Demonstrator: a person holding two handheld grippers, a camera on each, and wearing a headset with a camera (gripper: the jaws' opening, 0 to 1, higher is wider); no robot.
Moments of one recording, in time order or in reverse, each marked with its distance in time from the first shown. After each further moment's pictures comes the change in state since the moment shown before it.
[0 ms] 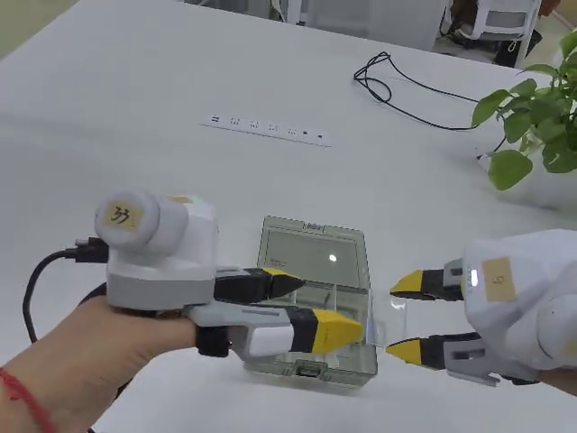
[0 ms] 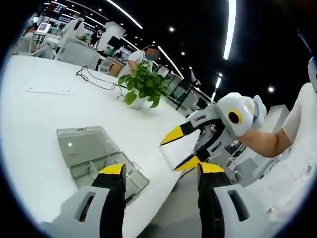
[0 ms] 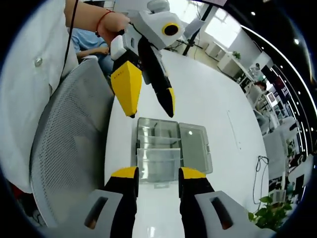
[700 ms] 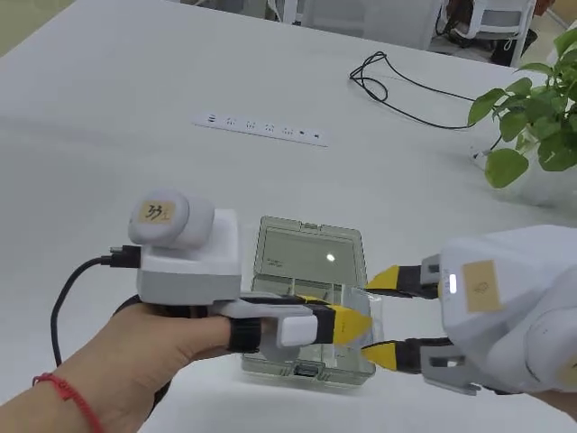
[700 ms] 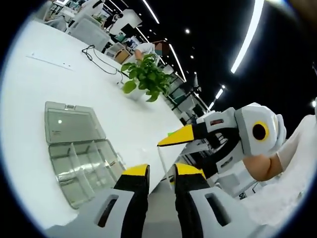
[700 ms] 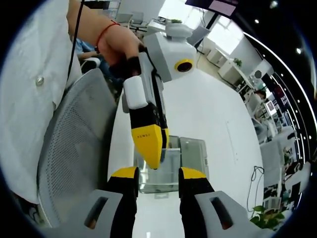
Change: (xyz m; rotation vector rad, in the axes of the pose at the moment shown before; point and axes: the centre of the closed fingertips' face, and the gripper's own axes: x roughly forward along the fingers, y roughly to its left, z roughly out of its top) left arm 0.019 -0.014 -0.009 -0.209 0.017 -0.056; right arm -0.005 0.008 0.034 -0.051 -0.023 -0.016
